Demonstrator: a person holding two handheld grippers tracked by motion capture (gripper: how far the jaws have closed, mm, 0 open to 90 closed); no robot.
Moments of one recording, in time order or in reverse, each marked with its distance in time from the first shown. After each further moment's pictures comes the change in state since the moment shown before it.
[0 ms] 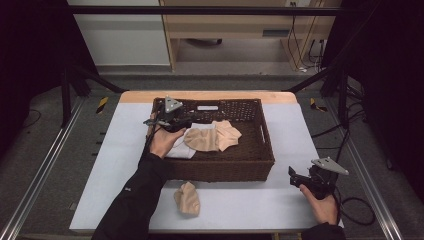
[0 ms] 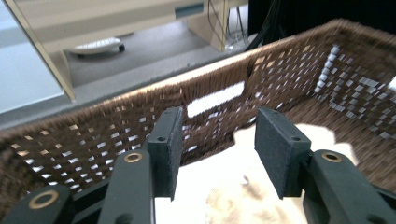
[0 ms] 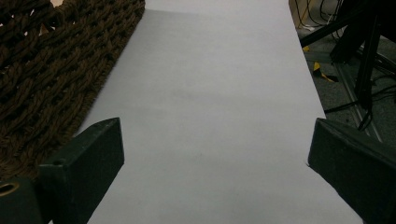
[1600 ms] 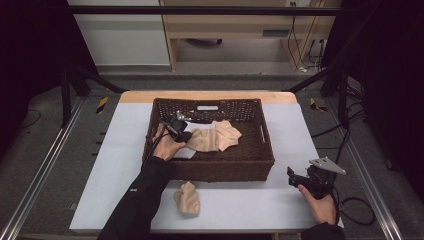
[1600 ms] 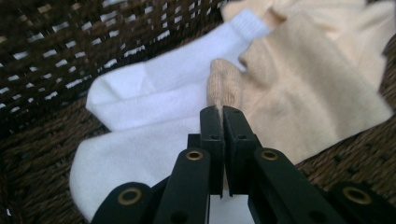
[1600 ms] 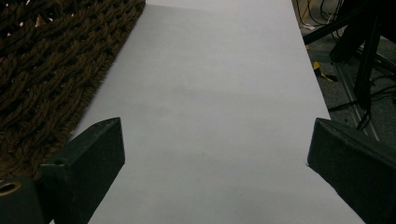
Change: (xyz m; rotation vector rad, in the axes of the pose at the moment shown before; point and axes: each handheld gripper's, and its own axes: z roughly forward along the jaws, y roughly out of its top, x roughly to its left) left arm -0.003 -0.034 0.025 0.320 -0.106 0.058; right arm 0.003 -0.001 0.003 0.010 -0.003 -0.011
